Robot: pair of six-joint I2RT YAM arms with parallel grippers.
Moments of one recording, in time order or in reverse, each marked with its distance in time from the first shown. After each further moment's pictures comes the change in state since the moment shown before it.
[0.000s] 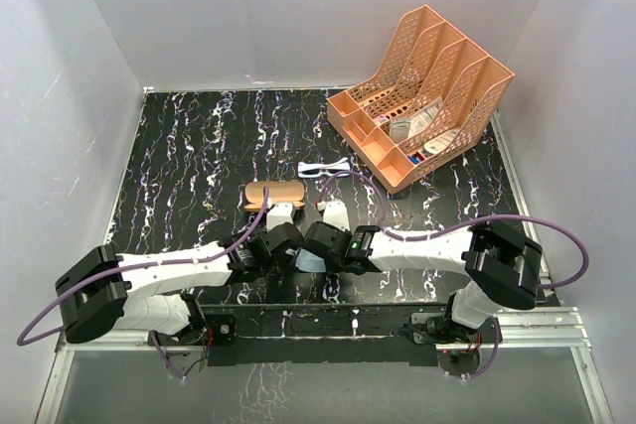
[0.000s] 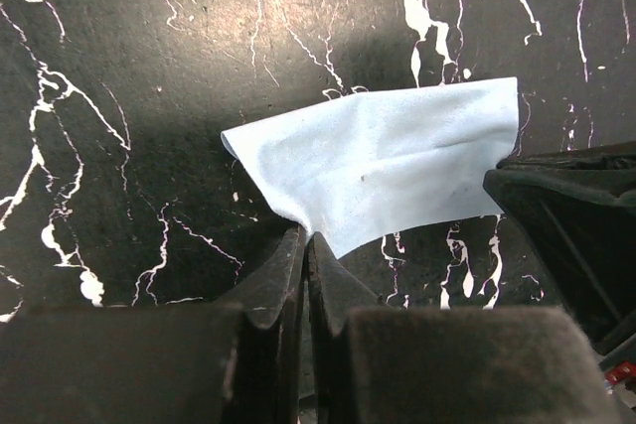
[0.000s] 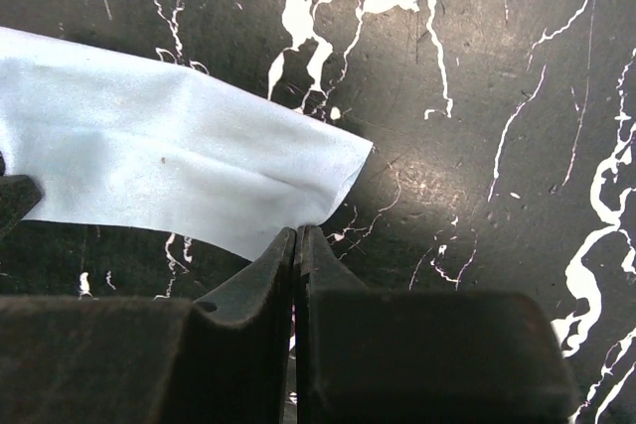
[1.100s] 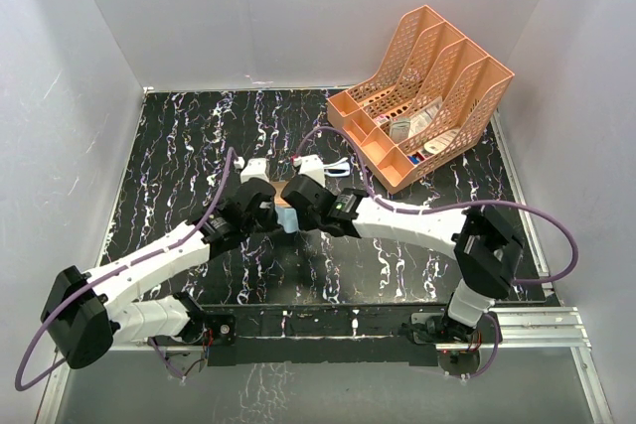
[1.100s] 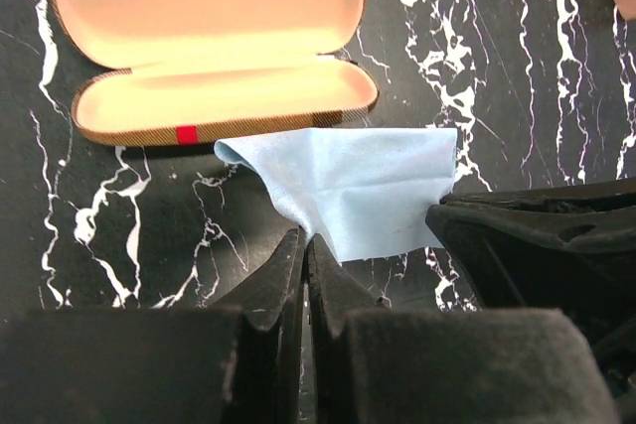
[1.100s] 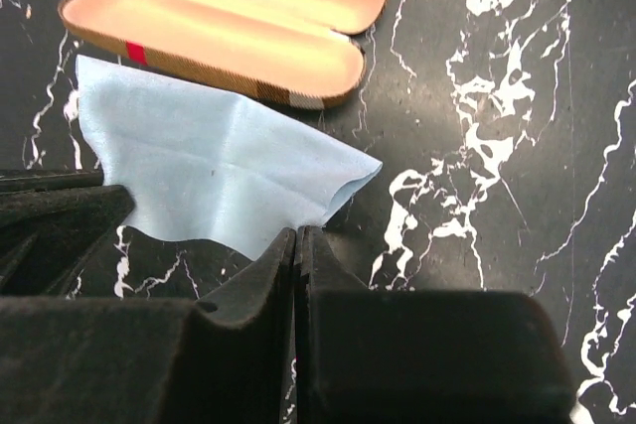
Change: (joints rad) left arm 0.285 -0.116 0.156 -0.095 -0.001 0.204; right arm -0.112 0.106 0.336 0.023 -0.003 -0.172
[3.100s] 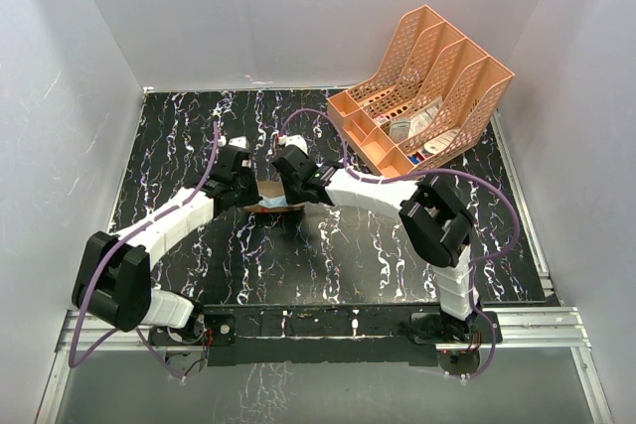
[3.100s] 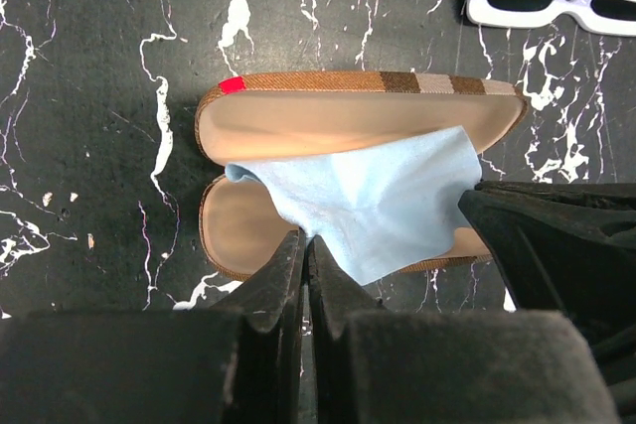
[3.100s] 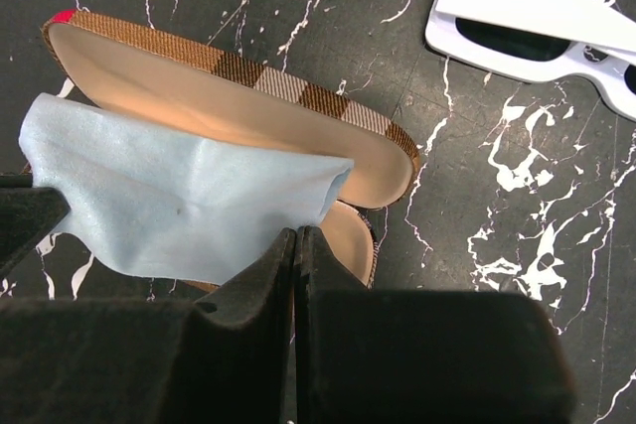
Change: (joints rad) left arm 0.386 0.251 0.111 0.062 0.234 0.162; right arm -0.163 0.333 0.290 0.062 -0.160 -0.156
